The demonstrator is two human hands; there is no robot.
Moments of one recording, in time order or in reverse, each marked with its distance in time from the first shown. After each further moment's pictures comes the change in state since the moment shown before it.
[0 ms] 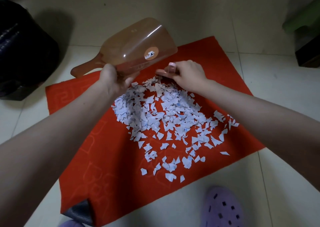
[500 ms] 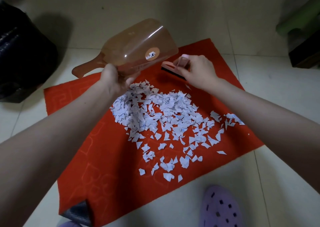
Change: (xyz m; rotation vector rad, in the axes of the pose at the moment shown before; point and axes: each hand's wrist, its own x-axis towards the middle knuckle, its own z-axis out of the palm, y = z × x) left_hand -0.008 -0.002 0.008 0.010 -0.015 -0.008; right_hand -0.012 0.015 -0.026 0.062 0.152 0.074
